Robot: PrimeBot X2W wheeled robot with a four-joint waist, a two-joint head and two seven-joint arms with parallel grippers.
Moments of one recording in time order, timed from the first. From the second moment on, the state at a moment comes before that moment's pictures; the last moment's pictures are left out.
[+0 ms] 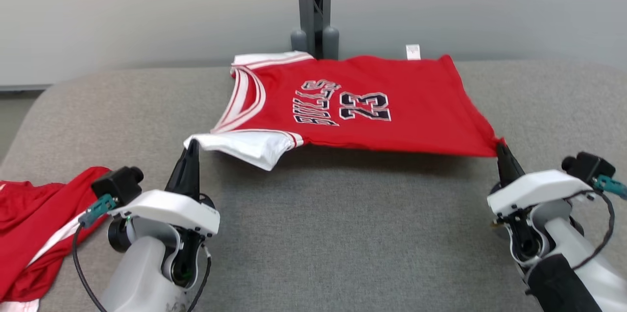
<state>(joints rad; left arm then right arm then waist) -0.46 0.05 -0.18 0.74 -0.69 -0.13 -0.26 -0.63 -0.15 0.39 1.00 1.07 0.13 -0.26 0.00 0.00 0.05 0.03</state>
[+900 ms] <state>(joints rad) -0.15 0.05 -0.11 0.56 -0.63 -0.13 -0.26 -0.43 -0.20 0.41 0.87 1.03 0.13 -0.26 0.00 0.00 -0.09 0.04</state>
